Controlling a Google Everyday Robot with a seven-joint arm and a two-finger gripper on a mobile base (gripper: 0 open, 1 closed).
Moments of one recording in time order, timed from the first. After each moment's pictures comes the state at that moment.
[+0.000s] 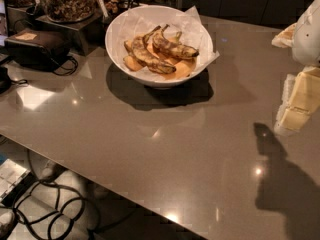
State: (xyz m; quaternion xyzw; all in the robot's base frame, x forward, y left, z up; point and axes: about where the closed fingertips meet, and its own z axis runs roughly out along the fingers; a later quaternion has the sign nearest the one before) arm 0.438 -0.217 0.976 -0.60 0.78 -0.03 0.16
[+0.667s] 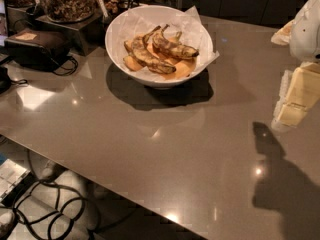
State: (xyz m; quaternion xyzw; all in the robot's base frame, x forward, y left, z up) arm 0.442 -0.215 0.980 -0.60 0.79 -0.04 0.15
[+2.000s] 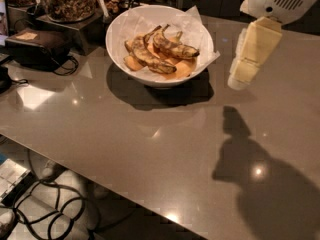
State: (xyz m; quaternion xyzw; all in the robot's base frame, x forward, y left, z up) arm 0.497 -0.158 1.018 -0.59 0.79 -0.03 0.18
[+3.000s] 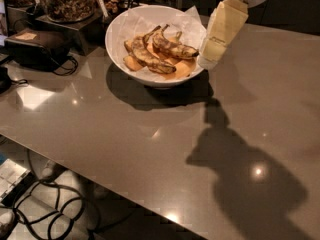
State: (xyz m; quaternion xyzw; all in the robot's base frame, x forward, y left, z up) arm 0.531 -0.116 1.035 -0.57 0.79 -0.01 0.22
